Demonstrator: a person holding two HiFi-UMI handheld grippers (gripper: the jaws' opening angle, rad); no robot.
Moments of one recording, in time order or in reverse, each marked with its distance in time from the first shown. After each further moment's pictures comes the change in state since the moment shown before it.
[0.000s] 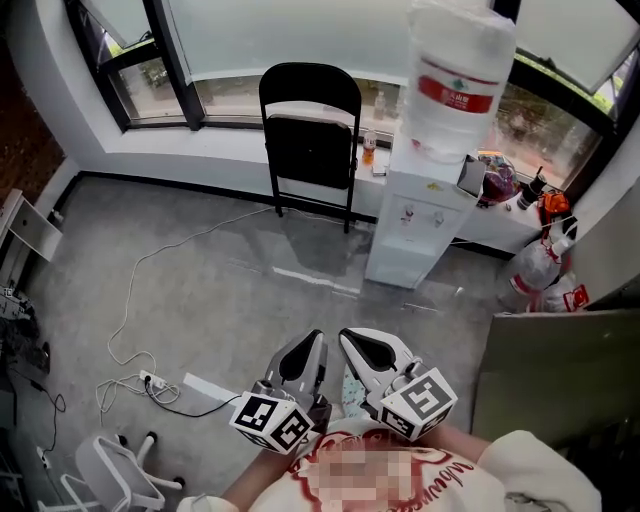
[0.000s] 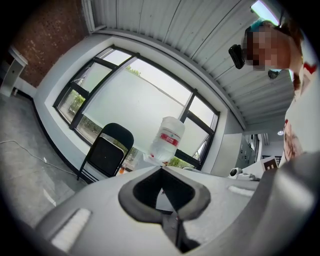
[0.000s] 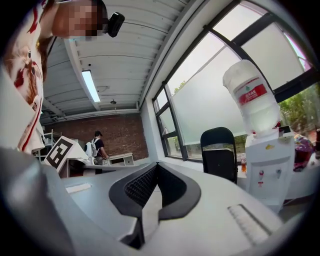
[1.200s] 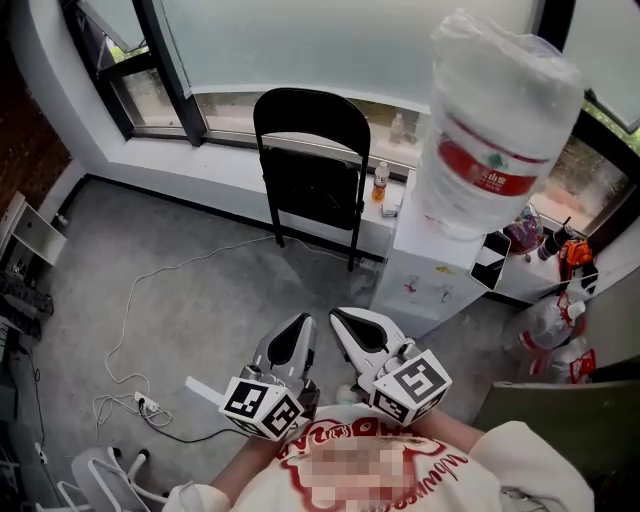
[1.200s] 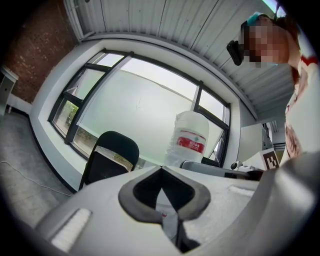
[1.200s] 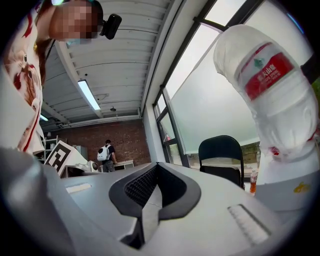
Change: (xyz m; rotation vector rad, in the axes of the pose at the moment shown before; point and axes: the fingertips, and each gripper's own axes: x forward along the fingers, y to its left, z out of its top) left arm 0.232 0.087 0.078 0.105 -0.035 0.089; right arm 0.146 -0.203 0.095 0.002 -0.061 0.112
